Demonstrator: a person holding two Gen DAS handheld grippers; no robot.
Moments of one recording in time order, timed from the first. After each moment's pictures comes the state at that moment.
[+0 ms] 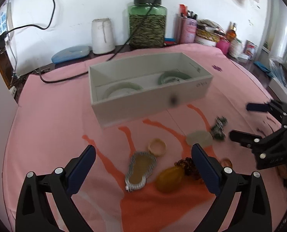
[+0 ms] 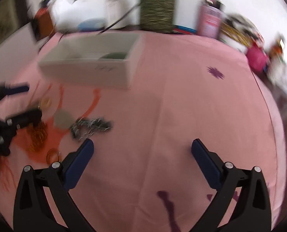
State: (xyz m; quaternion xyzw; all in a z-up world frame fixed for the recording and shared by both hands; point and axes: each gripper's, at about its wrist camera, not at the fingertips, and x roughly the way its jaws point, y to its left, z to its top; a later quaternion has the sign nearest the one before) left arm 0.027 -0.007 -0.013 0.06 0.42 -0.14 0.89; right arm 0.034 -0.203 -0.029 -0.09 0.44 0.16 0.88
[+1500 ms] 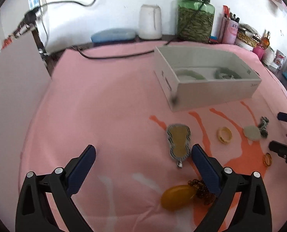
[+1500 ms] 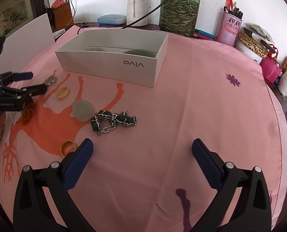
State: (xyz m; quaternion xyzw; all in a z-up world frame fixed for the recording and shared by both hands) left arm 0.036 0.058 -0.025 0.03 0.45 -0.03 0.89; right arm 0.029 -0.193 -0.031 -0.10 0.45 0.19 0.87
